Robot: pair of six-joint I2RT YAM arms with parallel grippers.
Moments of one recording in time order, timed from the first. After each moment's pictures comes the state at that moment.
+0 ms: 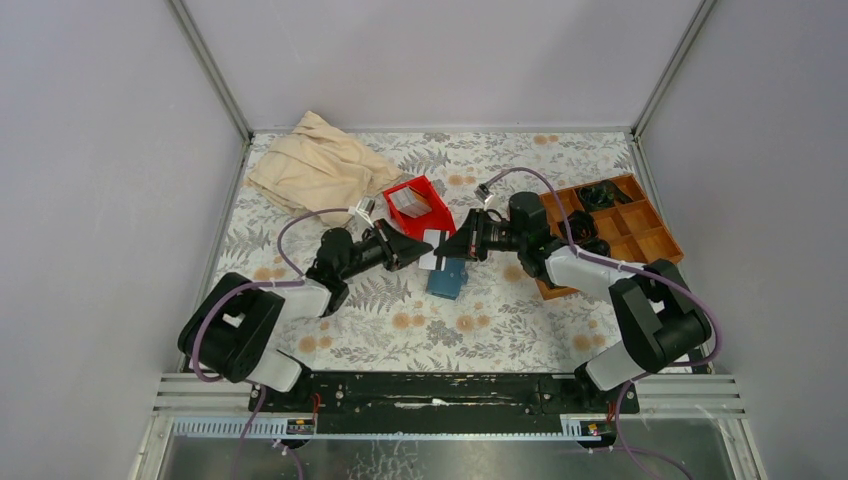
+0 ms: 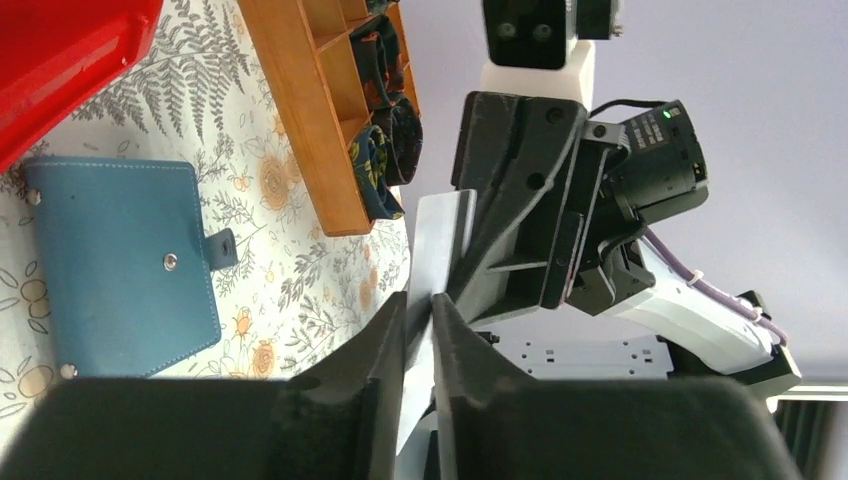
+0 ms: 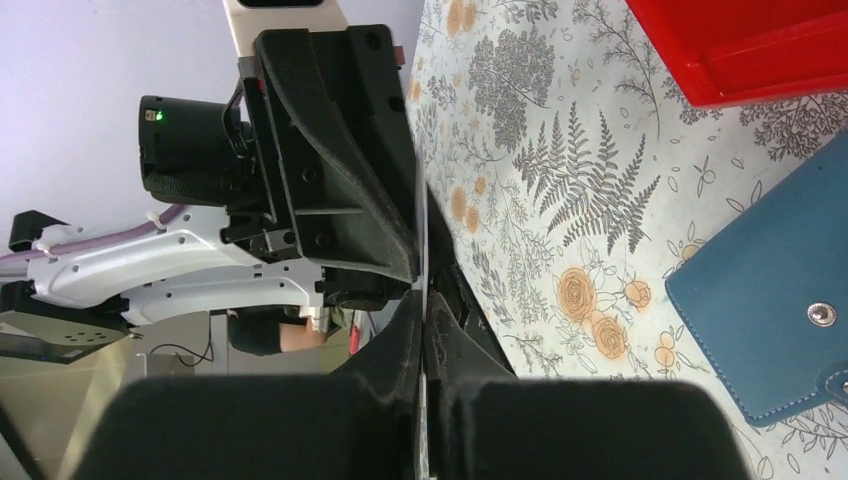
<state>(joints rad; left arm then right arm) -0.45 1.47 0.42 1.00 0.57 -1.32 0.50 1.53 0.74 0.43 -0.81 1.00</state>
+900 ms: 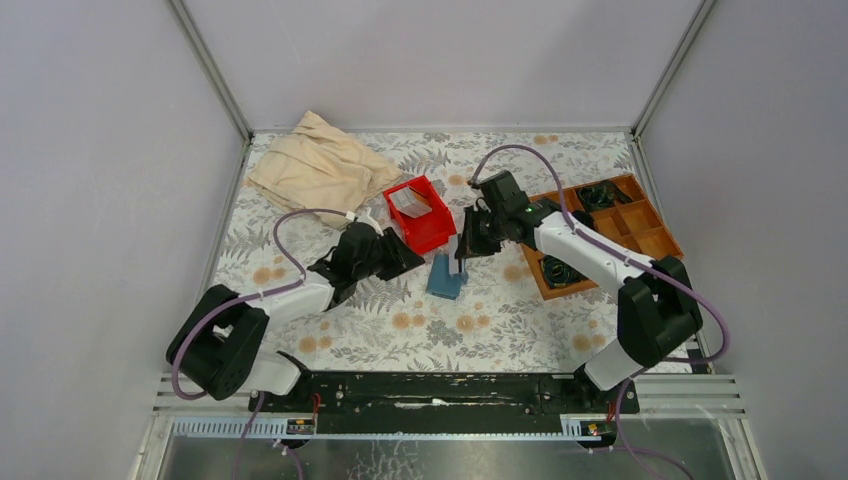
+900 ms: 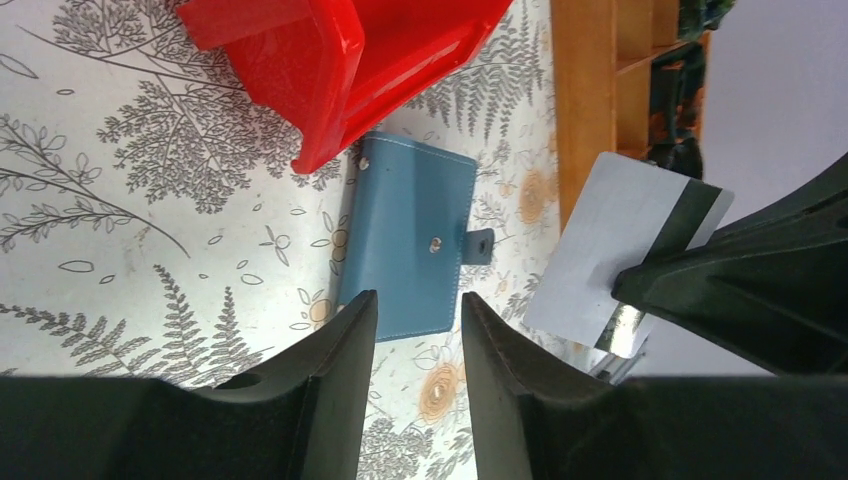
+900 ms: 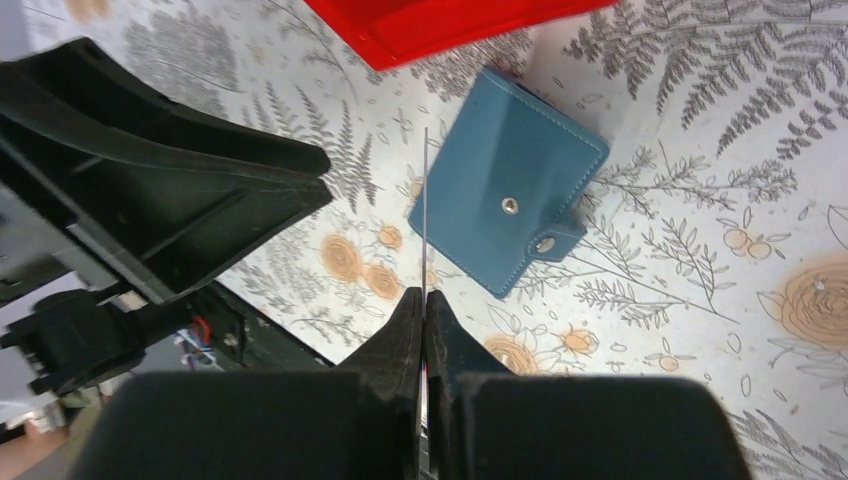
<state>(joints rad) -0.53 1.38 0.54 0.30 0.21 -0.98 0.57 1.55 1.14 -0.50 -0.33 0.55</state>
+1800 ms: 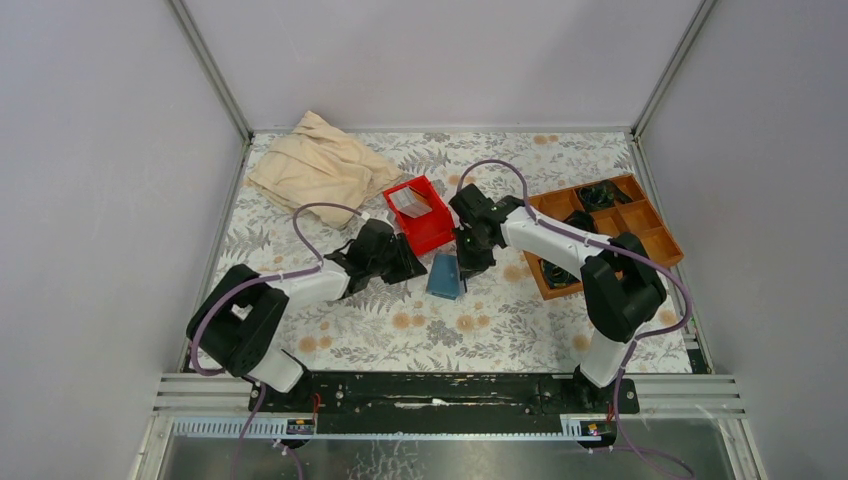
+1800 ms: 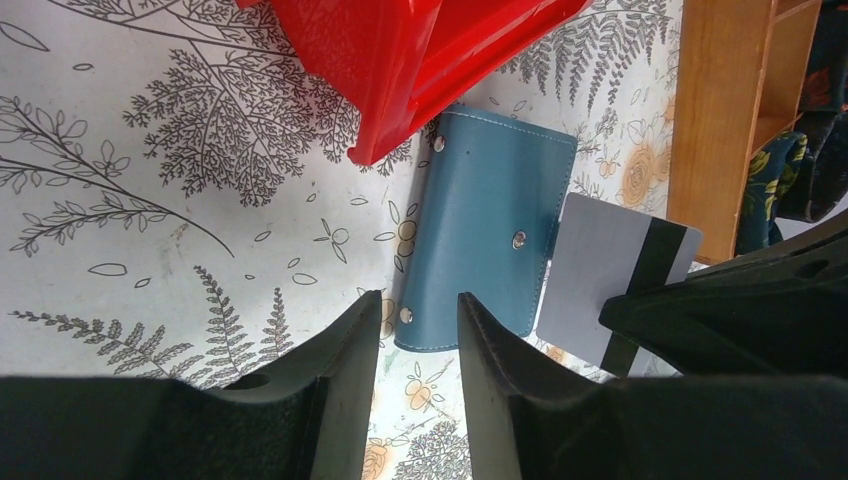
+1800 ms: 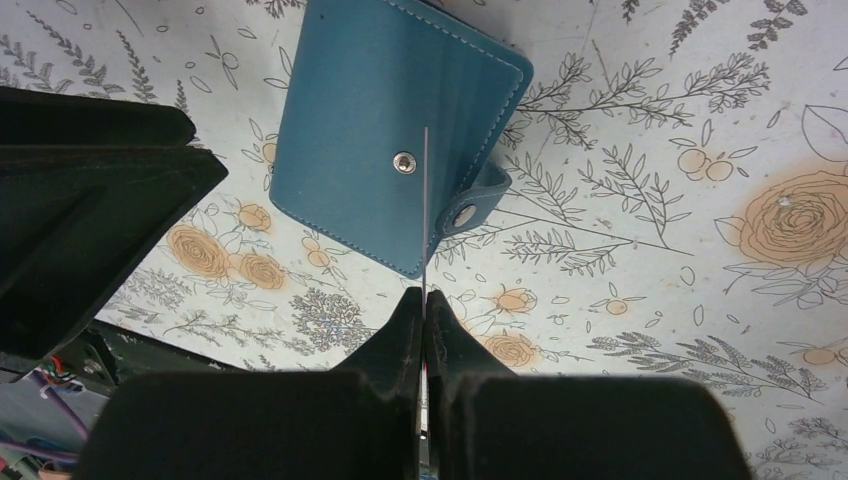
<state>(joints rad) -0.58 1.52 0.66 0.12 0.17 -0.87 0.68 1.76 1.27 -0.77 -0.11 0.54</state>
